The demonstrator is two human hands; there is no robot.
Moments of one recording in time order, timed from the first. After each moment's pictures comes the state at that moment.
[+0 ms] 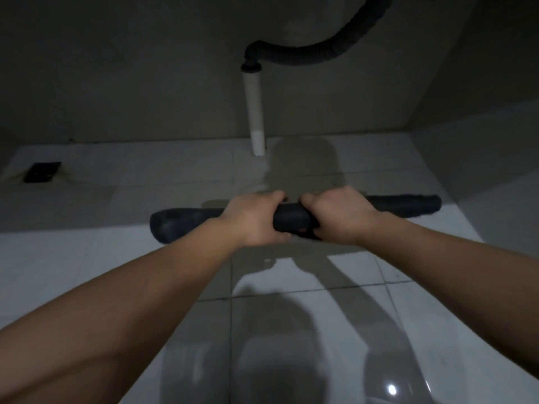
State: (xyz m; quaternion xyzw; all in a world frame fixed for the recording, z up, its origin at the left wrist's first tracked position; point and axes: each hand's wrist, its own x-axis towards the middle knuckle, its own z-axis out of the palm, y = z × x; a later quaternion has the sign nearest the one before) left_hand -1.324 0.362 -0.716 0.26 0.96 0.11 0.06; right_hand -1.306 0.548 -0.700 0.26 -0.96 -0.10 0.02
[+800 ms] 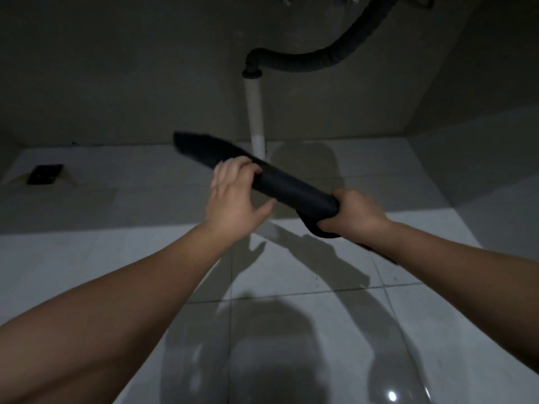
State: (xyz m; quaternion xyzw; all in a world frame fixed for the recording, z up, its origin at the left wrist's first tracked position) left_hand -1.329 0.341 -0.723 0.18 0.92 0.25 -0.24; right_hand -1.302 0.569 -0.701 -0.04 -0.98 0.19 -0.09
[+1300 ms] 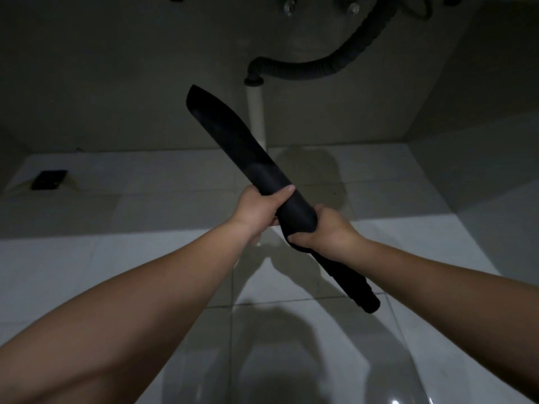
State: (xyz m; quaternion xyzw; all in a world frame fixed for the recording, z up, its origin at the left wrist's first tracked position) left_hand -1.331 0.388 -0.711 -0.09 0.68 0.72 0.13; right_hand -1.290 0.531 -0.716 -0.07 -0.92 0.37 -0.12
